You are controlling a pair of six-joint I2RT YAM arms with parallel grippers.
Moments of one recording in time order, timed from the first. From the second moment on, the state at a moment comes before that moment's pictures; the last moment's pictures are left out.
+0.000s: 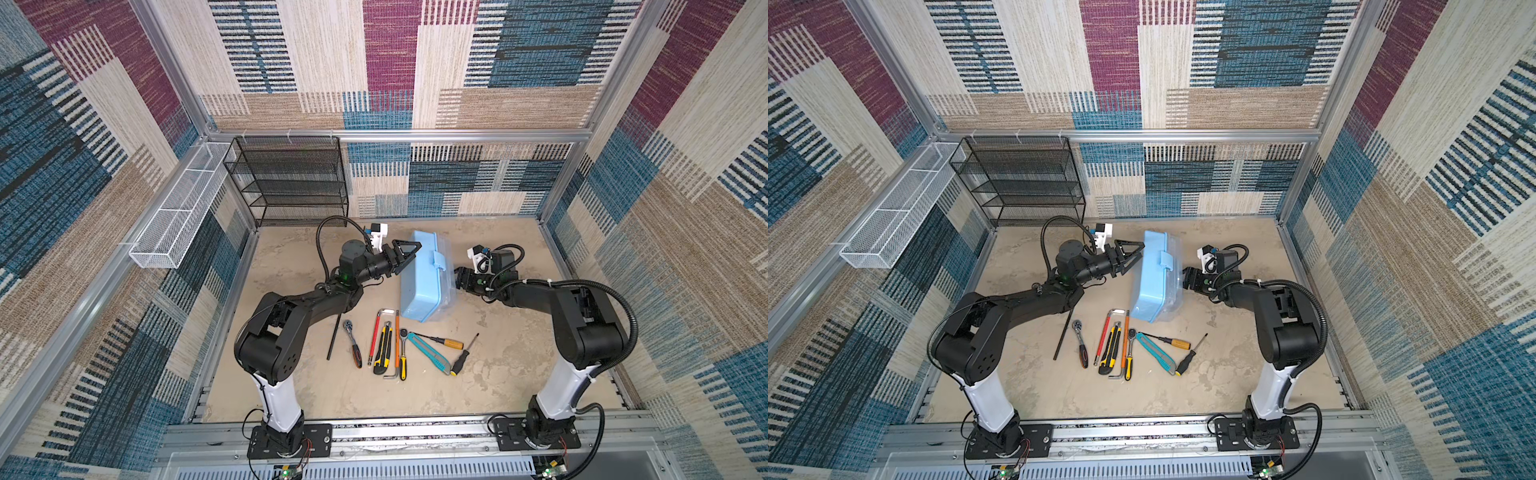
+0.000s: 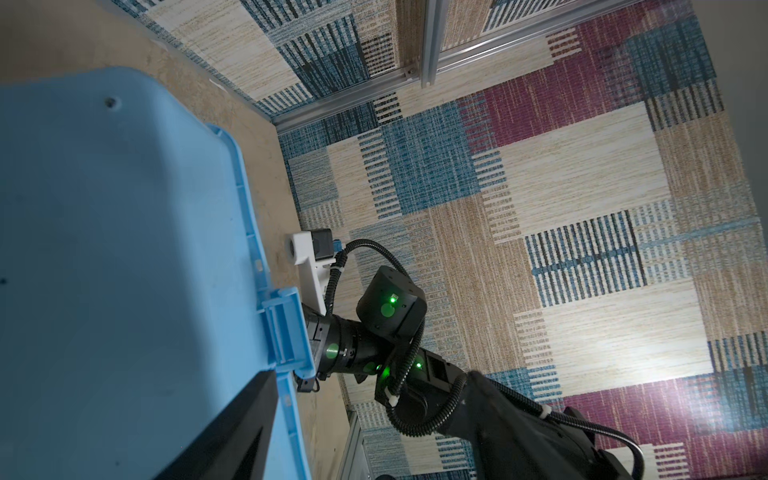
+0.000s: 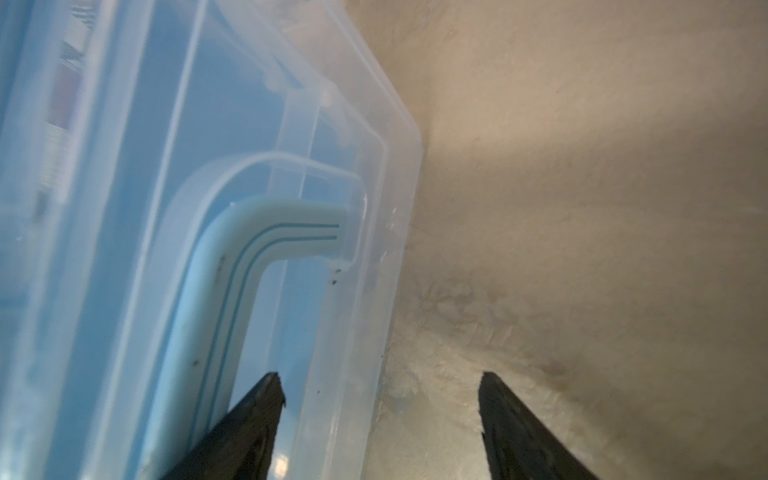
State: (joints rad) left arm -0.46 1.81 1.06 0.74 0.66 -1.21; right arm 0.12 1.80 0.91 0.17 -0.63 0.45
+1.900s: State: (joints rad) left arm -0.50 1.98 1.18 0.14 0.64 -0.90; right arm 0.14 1.63 1.00 0.09 -0.49 0.37
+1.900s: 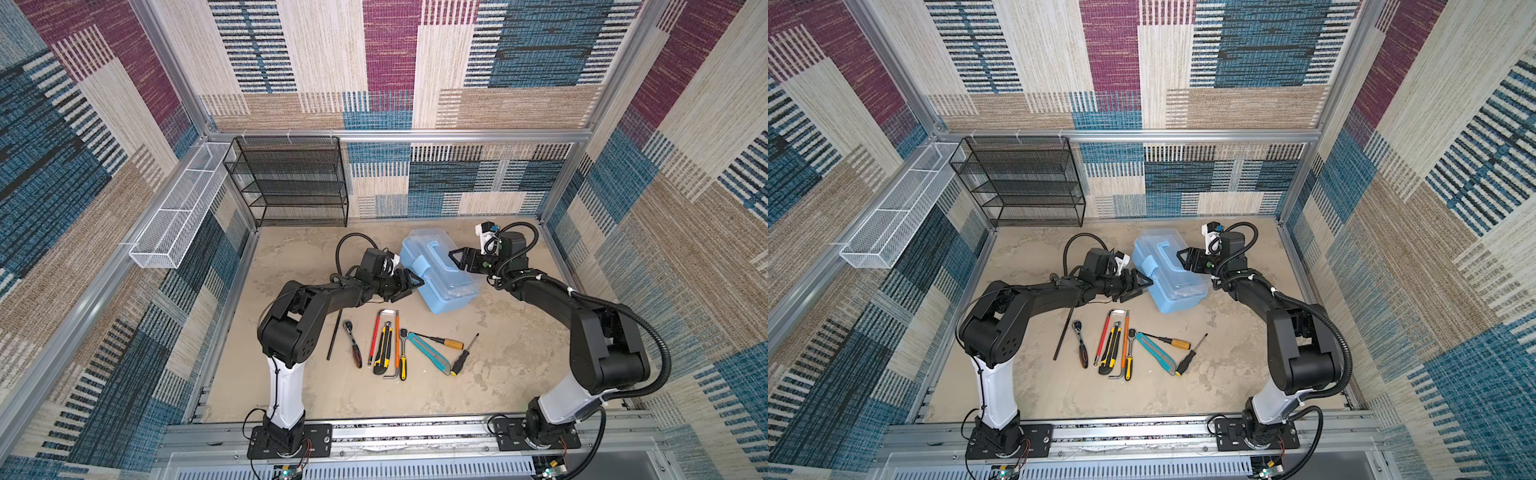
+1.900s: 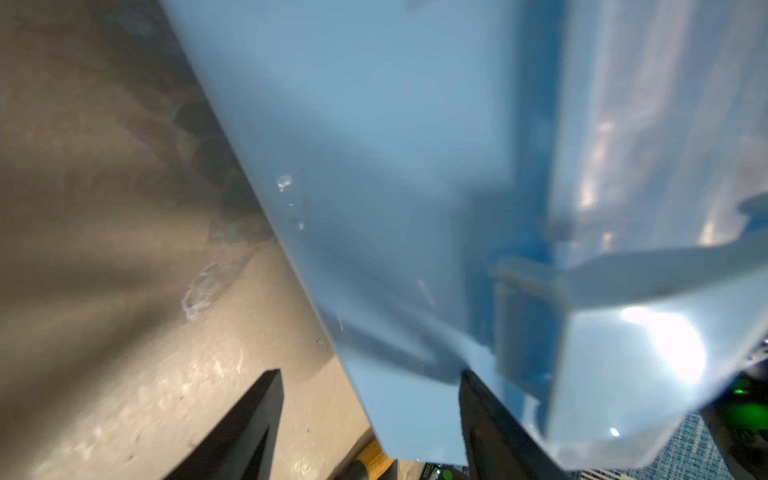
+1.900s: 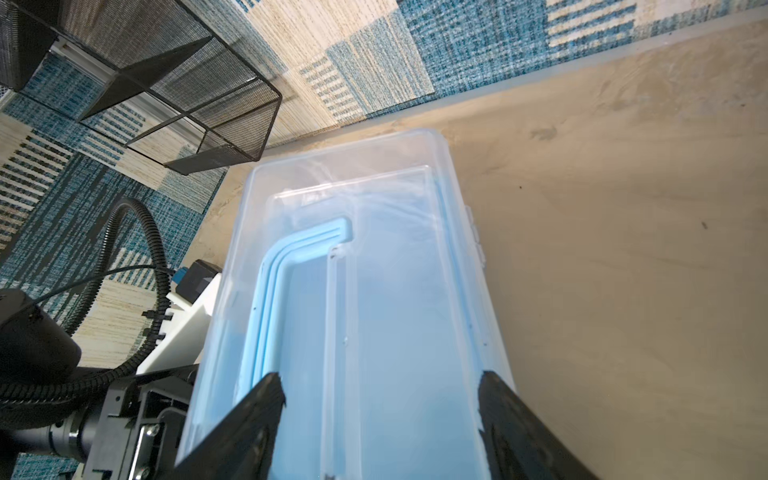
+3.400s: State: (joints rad) left arm -0.47 1.78 1.10 -0.14 0.48 -0.74; right arm 0.37 1.81 1.32 -0.30 -0.11 0.10
